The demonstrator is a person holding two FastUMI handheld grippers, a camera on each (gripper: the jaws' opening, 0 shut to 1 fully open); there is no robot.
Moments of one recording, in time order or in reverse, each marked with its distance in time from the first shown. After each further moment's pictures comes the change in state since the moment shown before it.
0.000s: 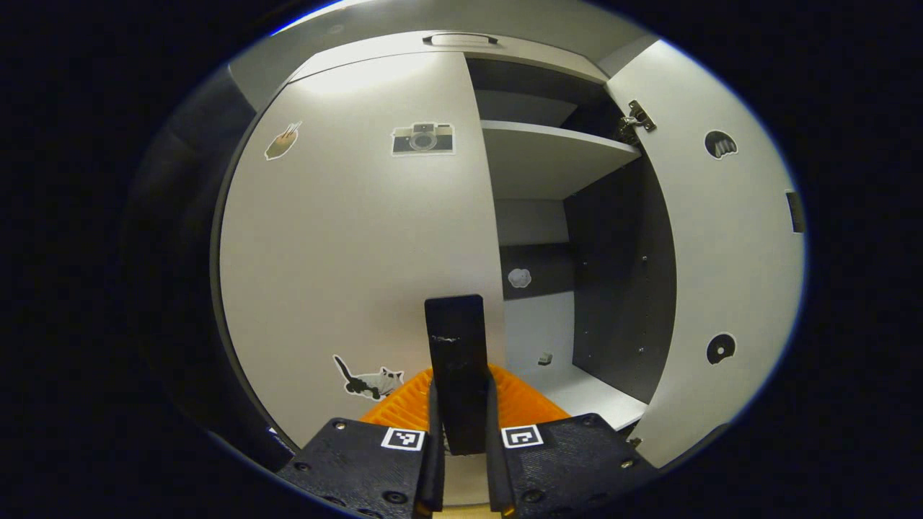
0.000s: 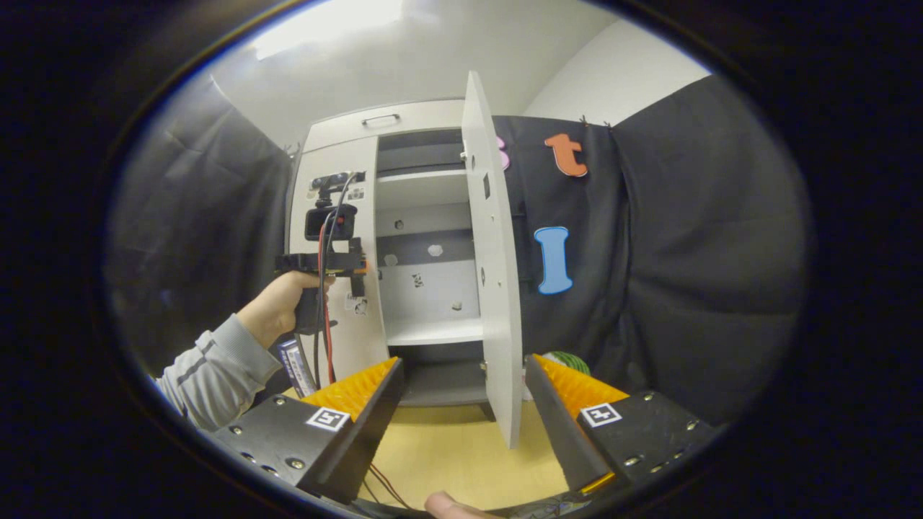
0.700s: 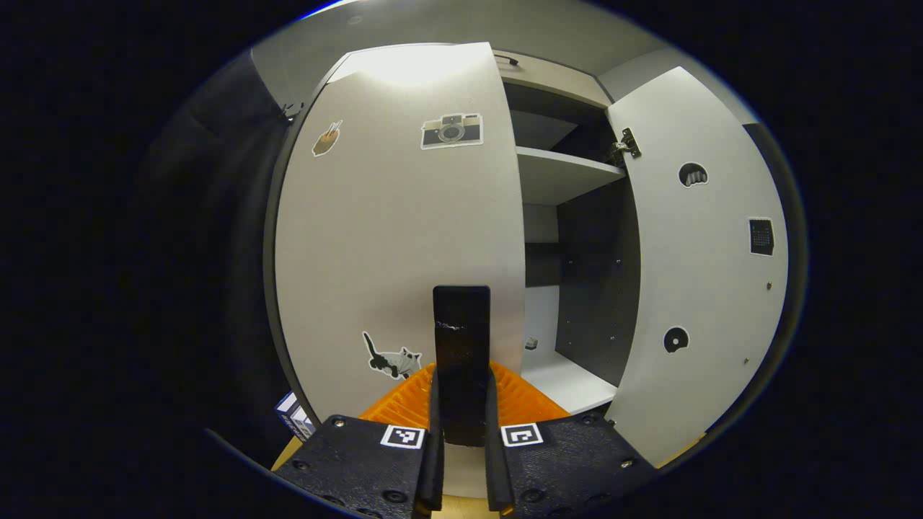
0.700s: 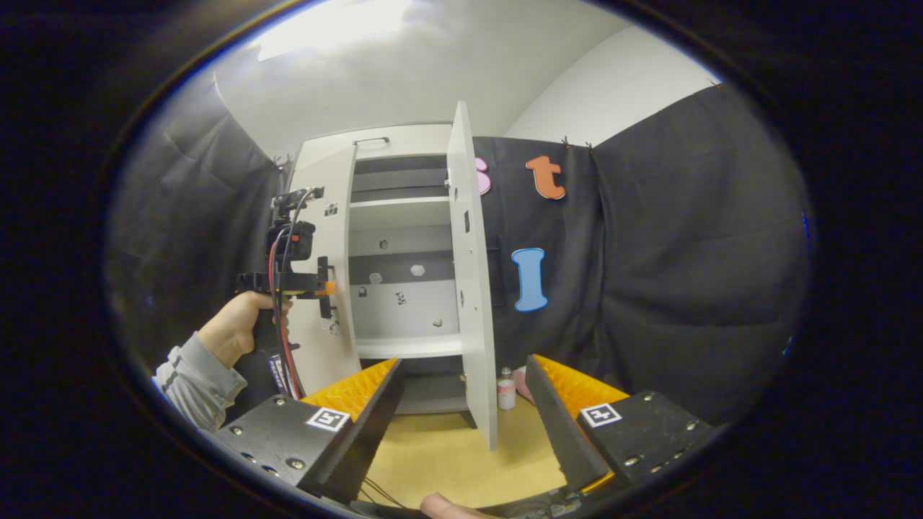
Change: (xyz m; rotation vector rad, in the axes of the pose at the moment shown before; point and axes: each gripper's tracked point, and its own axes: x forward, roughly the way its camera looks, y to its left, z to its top) left arm -0.083 0.017 -0.001 -0.044 0.034 -0.040; right arm -0.046 -0.015 0.031 -0.024 -0.069 -0.082
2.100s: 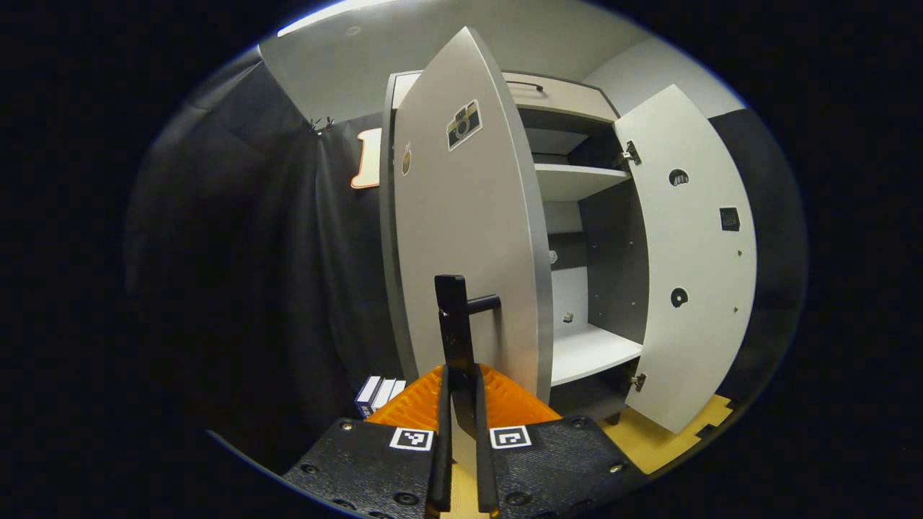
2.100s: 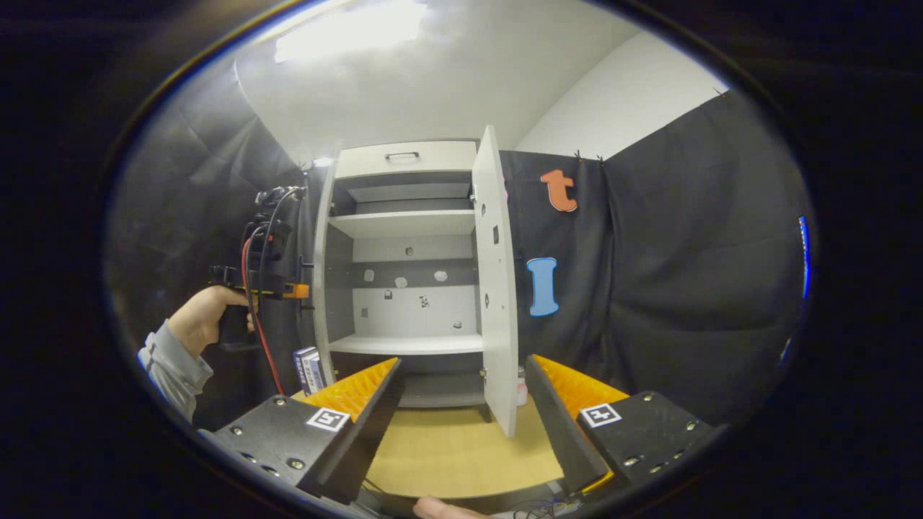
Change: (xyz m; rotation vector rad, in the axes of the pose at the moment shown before) left arm -0.123 0.097 -0.003 0.084 0.025 0.097; right arm -0.072 0.043 0.002 -0.018 -0.037 0.049
